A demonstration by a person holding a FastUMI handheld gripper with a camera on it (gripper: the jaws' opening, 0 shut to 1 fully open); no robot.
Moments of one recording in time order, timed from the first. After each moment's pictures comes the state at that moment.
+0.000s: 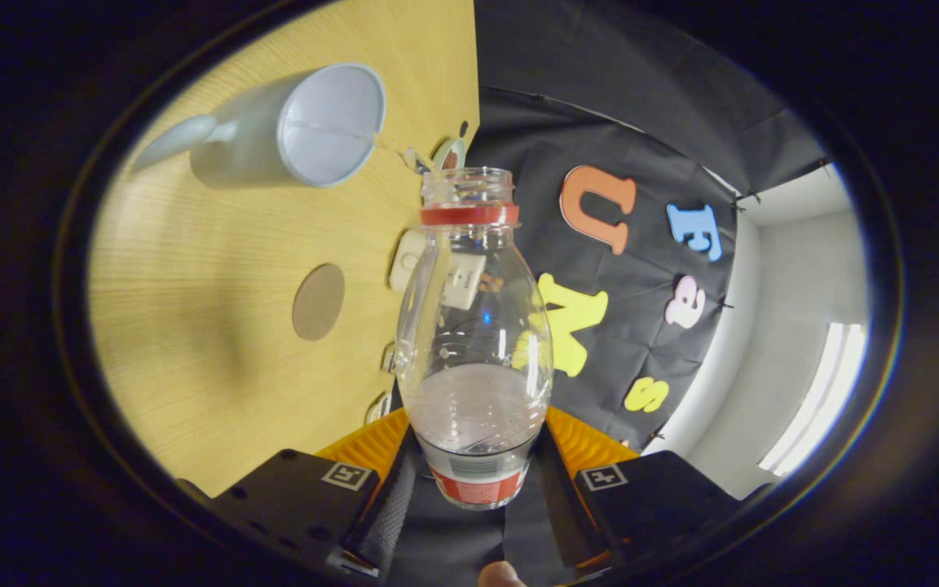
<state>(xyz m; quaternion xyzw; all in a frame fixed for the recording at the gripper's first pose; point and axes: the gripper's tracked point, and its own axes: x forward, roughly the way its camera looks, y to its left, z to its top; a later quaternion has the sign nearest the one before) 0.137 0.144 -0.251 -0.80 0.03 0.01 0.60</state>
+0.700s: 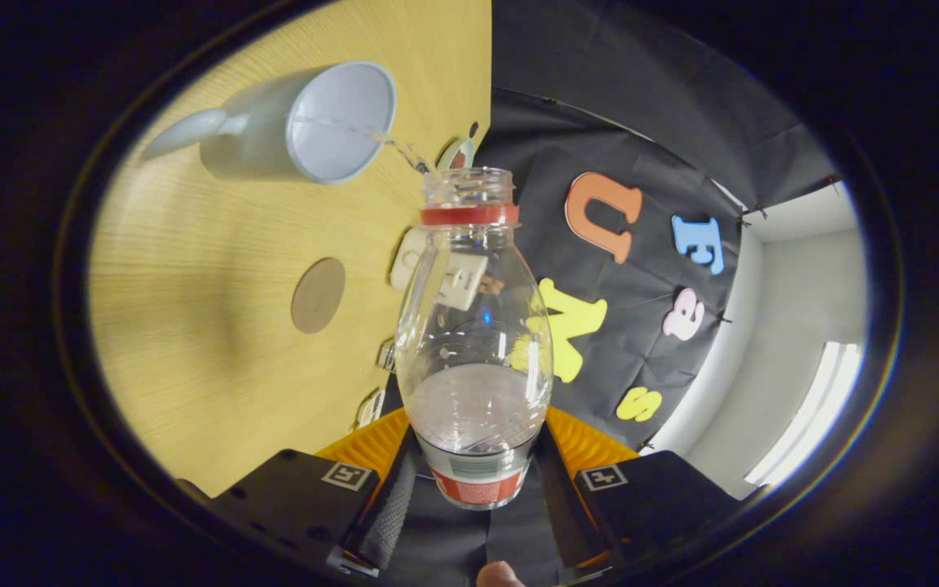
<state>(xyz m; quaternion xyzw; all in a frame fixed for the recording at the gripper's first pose) 0.136 0.147 -0.246 -0.82 0.03 0.01 0.57</state>
